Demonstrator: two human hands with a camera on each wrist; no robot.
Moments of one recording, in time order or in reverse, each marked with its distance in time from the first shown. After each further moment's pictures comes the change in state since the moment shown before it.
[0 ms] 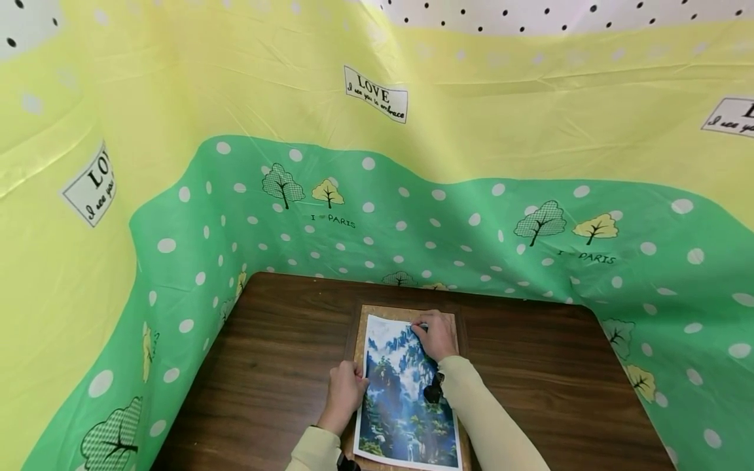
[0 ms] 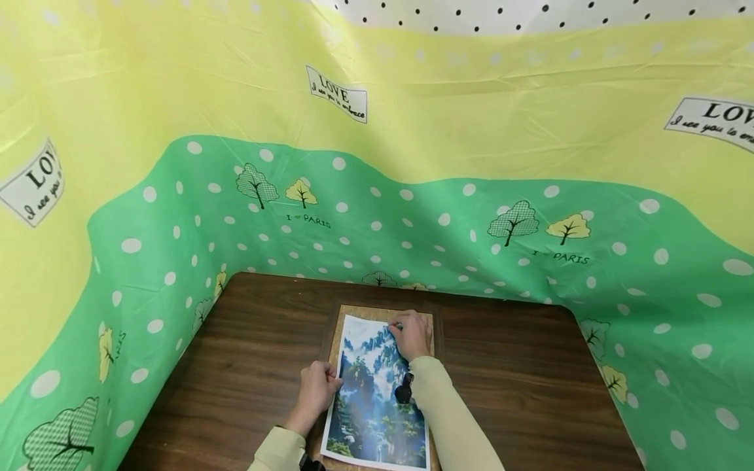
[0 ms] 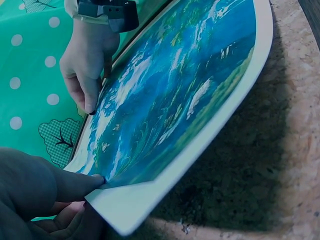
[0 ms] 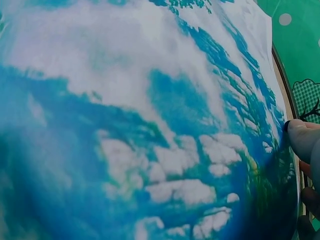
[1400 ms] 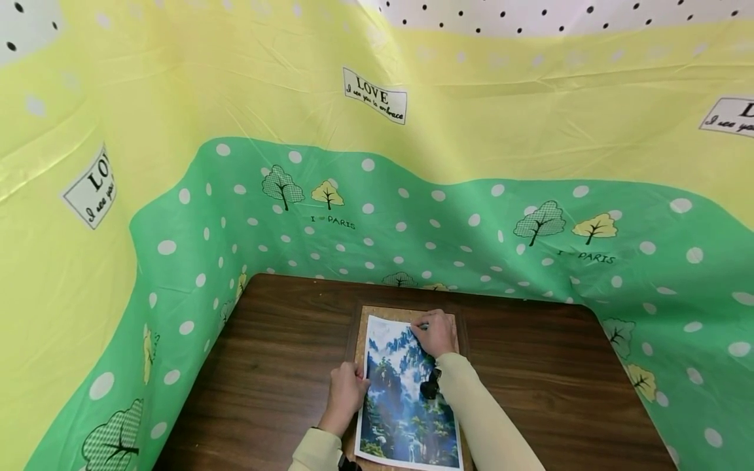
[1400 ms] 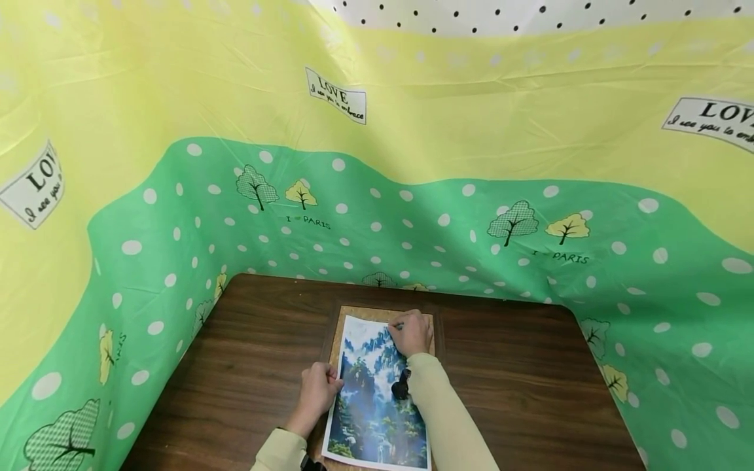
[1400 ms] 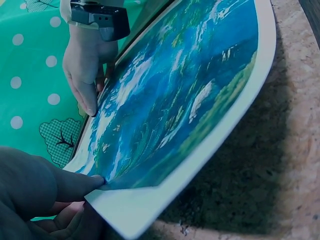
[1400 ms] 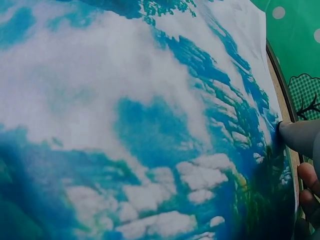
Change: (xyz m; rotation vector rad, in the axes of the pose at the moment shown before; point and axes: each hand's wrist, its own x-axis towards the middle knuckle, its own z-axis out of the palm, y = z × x) left_hand -0.001 -0.001 0.001 0.015 0.040 0.028; right_hand 0.000 -0.009 0.000 -0.006 0.048 0.058
